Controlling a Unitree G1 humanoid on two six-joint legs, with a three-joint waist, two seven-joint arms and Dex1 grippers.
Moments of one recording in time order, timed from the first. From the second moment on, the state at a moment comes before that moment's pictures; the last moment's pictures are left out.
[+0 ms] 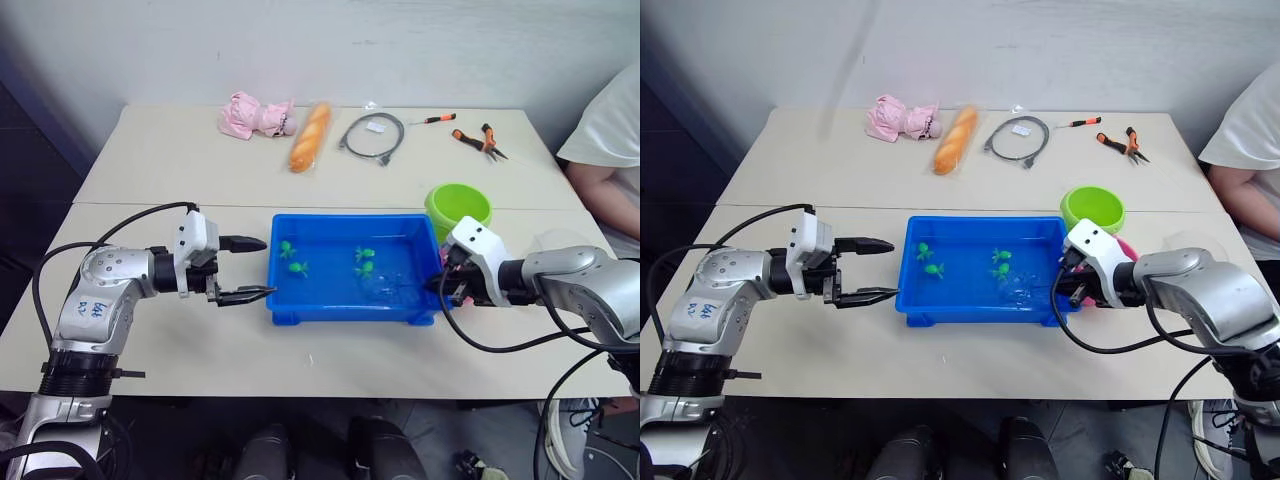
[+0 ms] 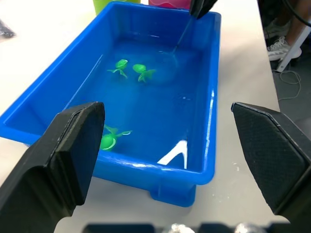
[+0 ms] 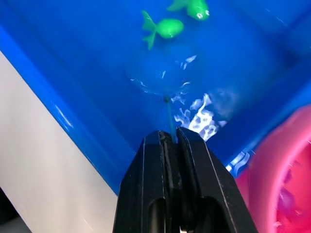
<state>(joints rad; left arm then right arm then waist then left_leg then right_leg) -0.43 0.71 0.05 0.01 -0.41 0.29 -1.17 -0.54 -1.00 0.19 -0.28 0.56 1.04 0.75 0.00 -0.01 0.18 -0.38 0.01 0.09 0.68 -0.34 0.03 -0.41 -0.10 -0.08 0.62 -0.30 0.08</state>
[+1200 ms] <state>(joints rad) -0.46 0.61 0.06 0.03 -0.43 0.28 -1.14 -0.06 -0.82 -0.22 -0.45 0.46 0.46 0.81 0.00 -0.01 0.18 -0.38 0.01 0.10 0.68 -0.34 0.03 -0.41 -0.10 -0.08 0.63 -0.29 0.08</state>
